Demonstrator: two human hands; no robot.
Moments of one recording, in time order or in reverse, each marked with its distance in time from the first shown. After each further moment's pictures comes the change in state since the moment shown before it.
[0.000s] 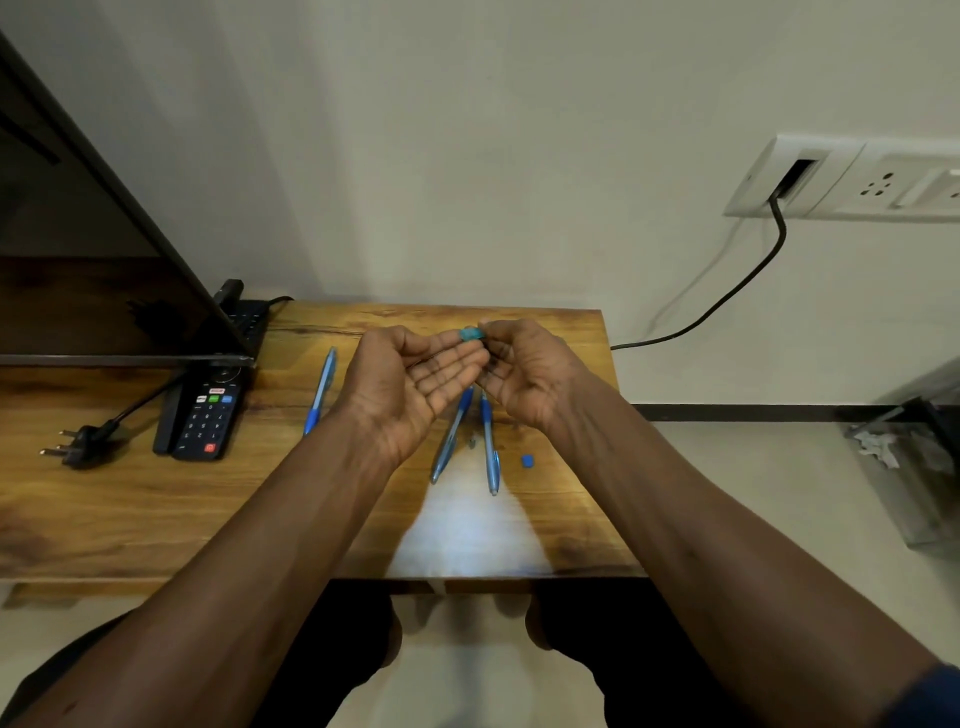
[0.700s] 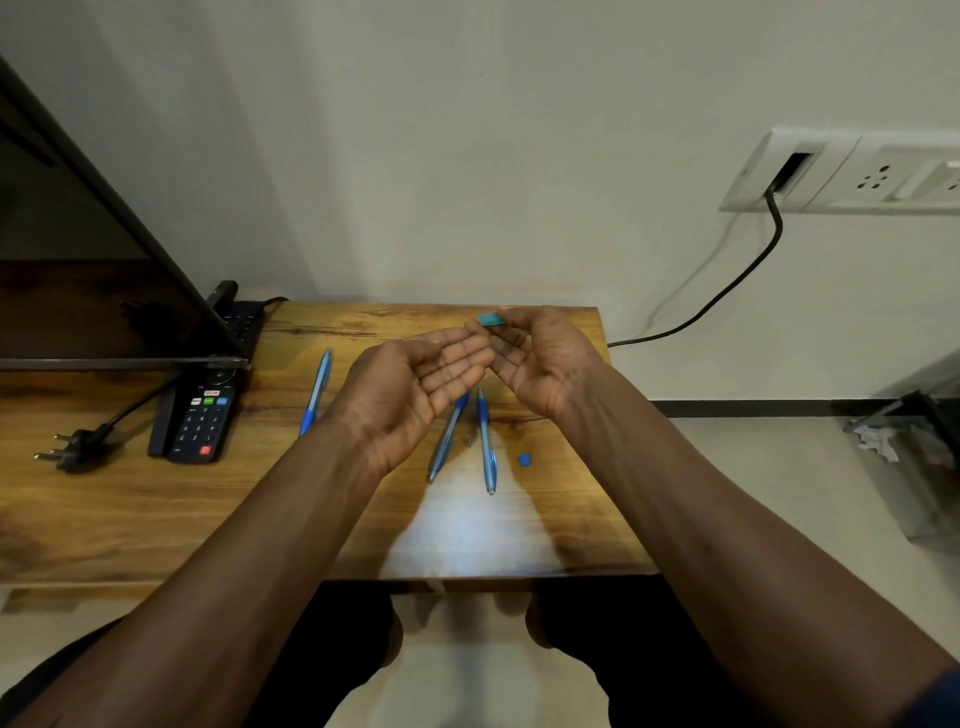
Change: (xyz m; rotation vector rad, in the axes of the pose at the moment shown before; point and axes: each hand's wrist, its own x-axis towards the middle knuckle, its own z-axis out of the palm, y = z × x) left_hand 0.000 -0.003 -0.003 0.146 -0.127 0.044; right_hand -0.005 -0.016 -0.009 0.095 -0.001 -0.032
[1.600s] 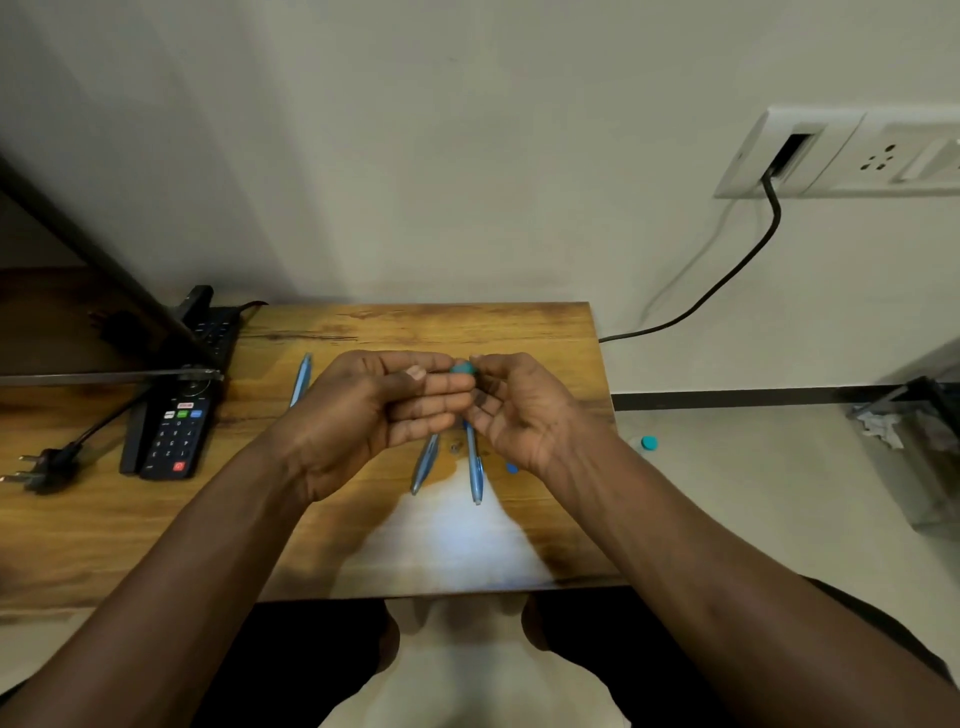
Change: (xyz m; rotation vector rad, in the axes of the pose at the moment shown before) left_hand -0.002 0.009 -0.016 0.450 -0.106 -0.027; right_hand 0.001 0.028 -0.021 -0.013 0.021 0.158
